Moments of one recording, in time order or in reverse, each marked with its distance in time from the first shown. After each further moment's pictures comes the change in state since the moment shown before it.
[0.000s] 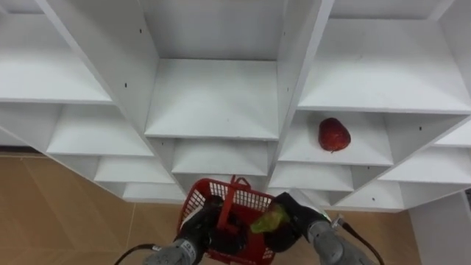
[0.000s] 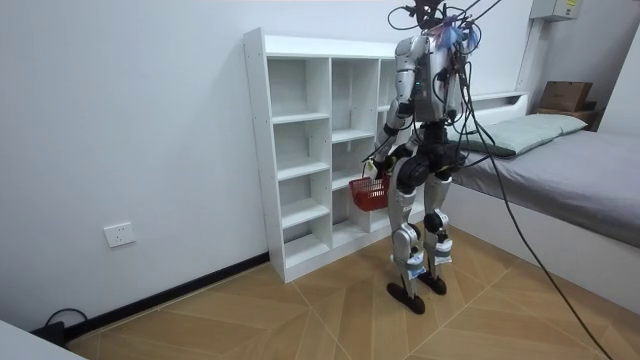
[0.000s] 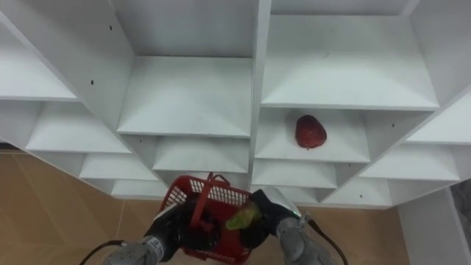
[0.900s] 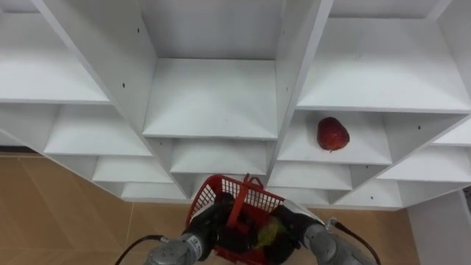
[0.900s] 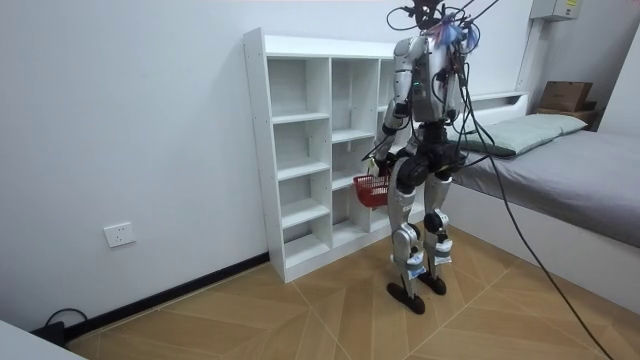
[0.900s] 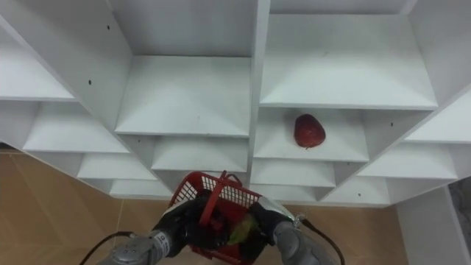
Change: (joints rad) left arm -0.040 -0.002 -0.056 0.001 0.000 0.000 -0.079; right arm -0.081 0.033 0.042 0.155 -0.046 0.000 0.080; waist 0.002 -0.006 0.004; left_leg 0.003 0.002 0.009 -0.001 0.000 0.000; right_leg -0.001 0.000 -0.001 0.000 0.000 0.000
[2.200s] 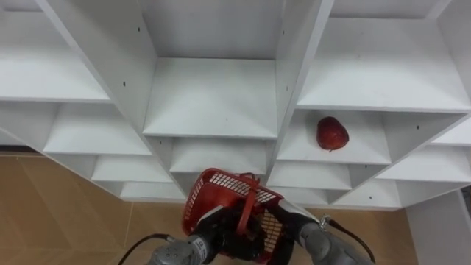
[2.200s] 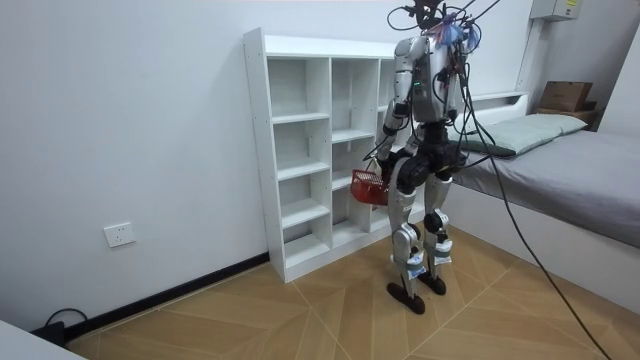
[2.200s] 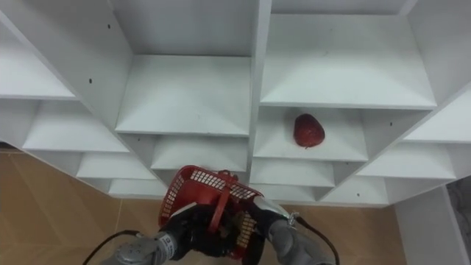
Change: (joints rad) left arm -0.015 0.003 -0.046 0.007 -0.001 0.006 -0.024; right arm -0.028 0.031 0.012 0.039 0.000 0.008 -0.005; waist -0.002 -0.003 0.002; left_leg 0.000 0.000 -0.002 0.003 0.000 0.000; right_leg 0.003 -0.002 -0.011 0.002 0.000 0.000
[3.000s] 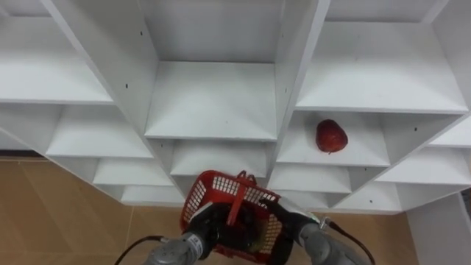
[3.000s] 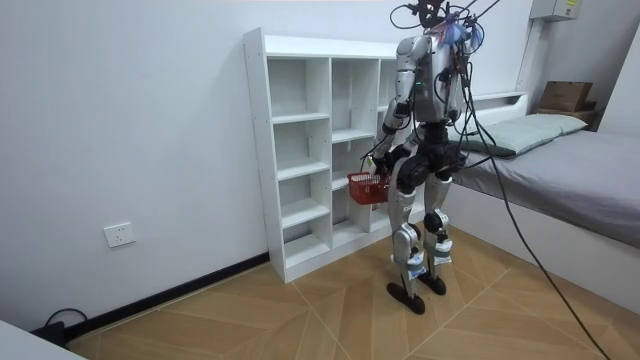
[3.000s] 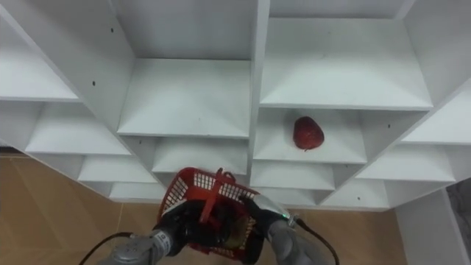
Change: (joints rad) left arm 0.009 0.013 0.059 -0.025 -0.078 -0.004 0.113; right arm 0.054 -0.043 0.015 -0.118 0.014 -0.039 -0.069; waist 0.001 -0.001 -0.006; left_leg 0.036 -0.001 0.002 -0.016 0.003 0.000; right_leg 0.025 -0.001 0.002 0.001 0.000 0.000
